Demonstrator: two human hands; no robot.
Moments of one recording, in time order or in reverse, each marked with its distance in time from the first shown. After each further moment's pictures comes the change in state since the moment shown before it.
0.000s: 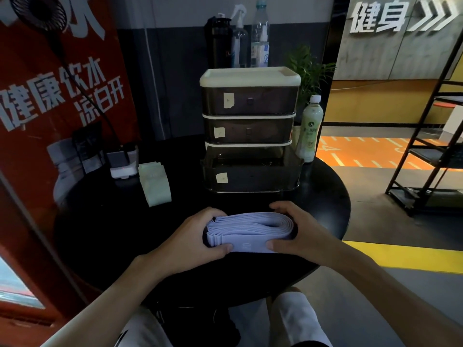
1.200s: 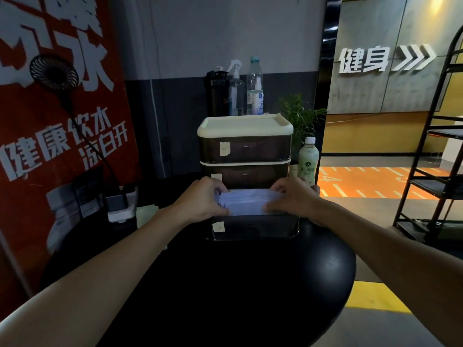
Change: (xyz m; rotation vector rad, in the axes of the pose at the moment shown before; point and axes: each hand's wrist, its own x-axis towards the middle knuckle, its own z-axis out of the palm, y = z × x) left_hand 0.145 0.046 -0.074 0.322 0.061 -0.081; right_hand 0.124 -0.041 -0.083 -0.319 0.235 0.160
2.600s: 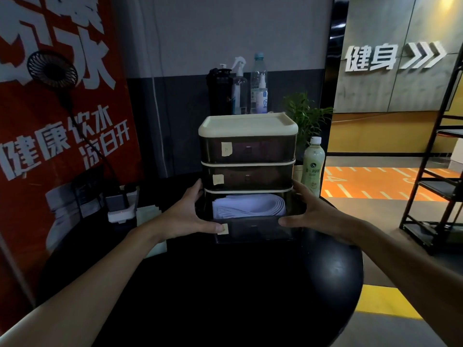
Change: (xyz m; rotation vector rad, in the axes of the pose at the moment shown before) left_hand -0.017 -0.051 0.008 -0.441 -0.145 -0.120; right_hand 0.003 0.059 0.008 0.500 -0.290 -0.085
